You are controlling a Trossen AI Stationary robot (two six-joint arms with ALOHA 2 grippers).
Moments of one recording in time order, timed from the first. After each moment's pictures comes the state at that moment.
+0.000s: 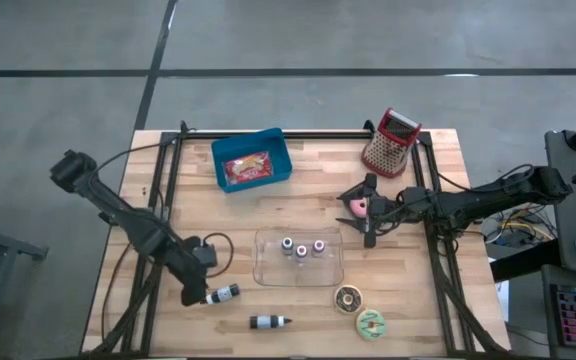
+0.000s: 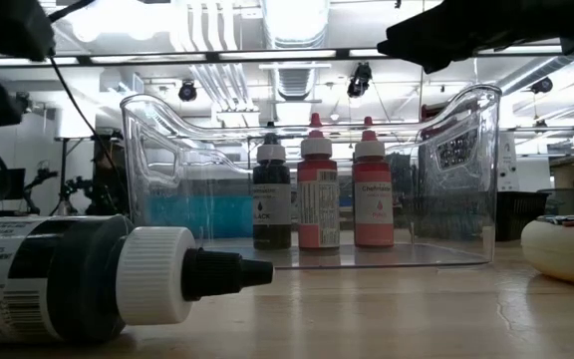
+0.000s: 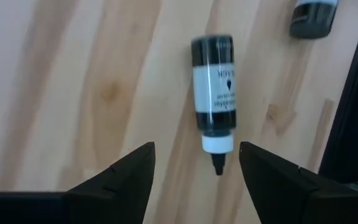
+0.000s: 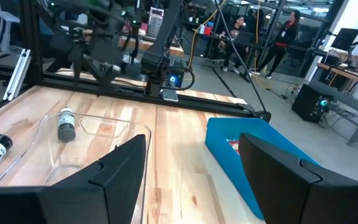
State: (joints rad) left arm -0.67 1.21 0.75 -0.74 0.00 -0.98; right arm 0.12 0.97 0.41 0.48 0.20 -0.15
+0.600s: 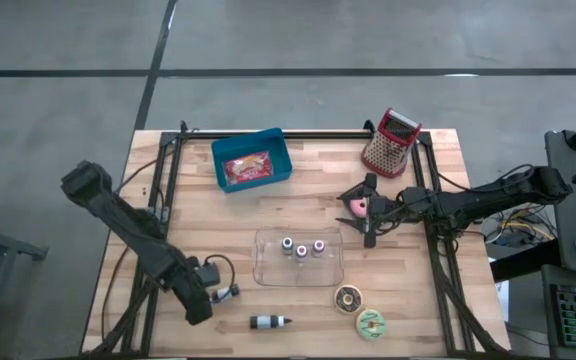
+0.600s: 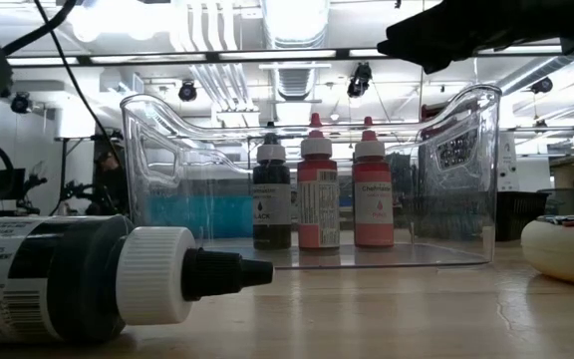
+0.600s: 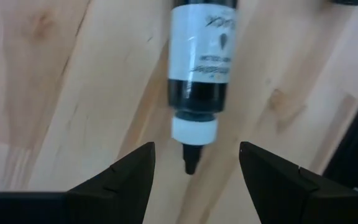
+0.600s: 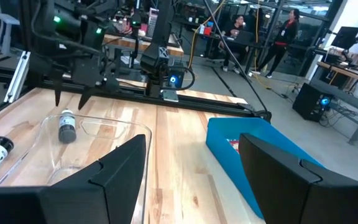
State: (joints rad) left arm -0.79 1.43 0.75 -0.58 0.04 -1.24; right arm 0.12 0.97 0.41 0.48 0.20 -0.14
